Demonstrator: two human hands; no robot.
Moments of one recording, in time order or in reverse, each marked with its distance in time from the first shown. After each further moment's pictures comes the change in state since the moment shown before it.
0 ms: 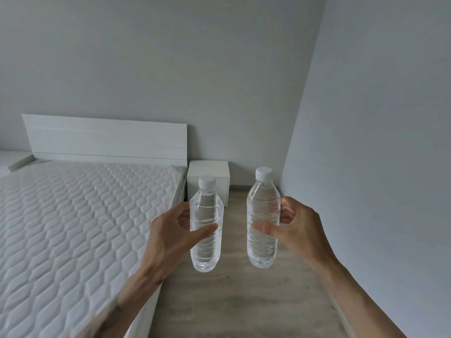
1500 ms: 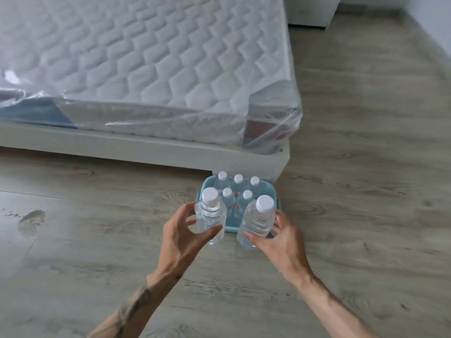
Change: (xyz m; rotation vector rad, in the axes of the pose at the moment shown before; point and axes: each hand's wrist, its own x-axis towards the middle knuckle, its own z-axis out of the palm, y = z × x) left_hand -0.688 -0.829 -0.310 0.094 0.002 -0.397; right_hand -0.708 0.353 0.835 0.097 -0.190 0.446
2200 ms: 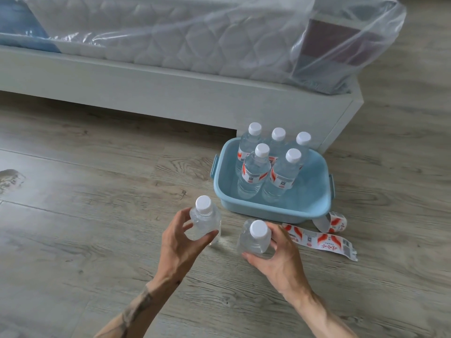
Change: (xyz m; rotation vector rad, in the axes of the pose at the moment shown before) left_hand -0.018 -0.270 0.064 -0.034 0.103 -0.025; right_hand 0.014 0.241 0.147 -0.139 -0.135 -0.200
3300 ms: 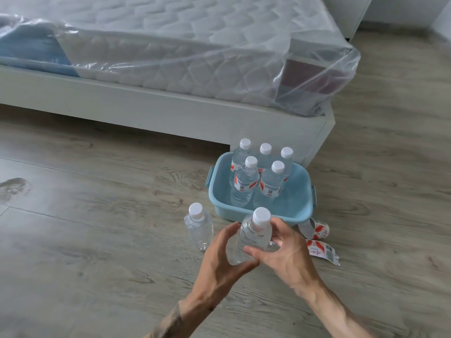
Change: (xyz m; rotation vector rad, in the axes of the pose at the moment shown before) left_hand -0.059 0.064 0.057 -0.075 -0.212 0.120; right_hand -0.007 -0.062 -0.060 0.063 -0.027 -0.048
